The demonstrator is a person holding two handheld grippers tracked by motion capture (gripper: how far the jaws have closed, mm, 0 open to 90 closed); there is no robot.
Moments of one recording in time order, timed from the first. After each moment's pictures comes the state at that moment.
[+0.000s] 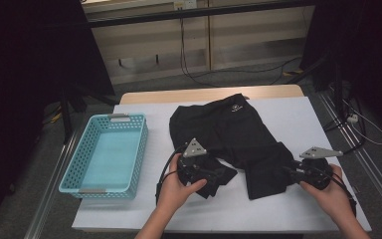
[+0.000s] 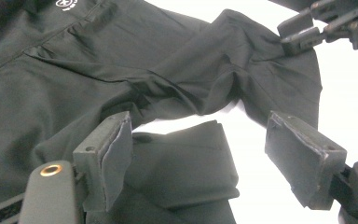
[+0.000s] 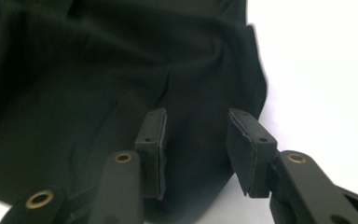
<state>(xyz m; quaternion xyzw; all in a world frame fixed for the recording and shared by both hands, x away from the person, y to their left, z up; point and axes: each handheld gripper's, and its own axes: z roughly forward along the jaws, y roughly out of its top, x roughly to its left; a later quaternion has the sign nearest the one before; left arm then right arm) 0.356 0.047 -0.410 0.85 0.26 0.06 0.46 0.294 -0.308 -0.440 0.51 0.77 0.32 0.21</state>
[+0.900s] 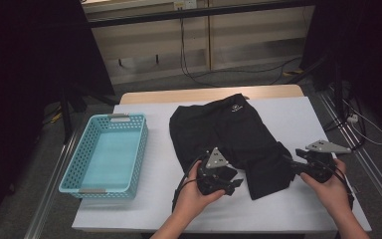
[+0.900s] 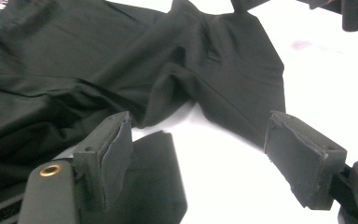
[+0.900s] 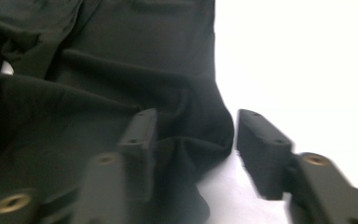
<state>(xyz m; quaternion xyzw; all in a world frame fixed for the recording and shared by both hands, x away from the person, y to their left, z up) 0.333 -0.002 -0.426 0.86 0.21 0.06 0.45 0.304 -0.317 -0.431 0.53 0.71 0.38 0.26</state>
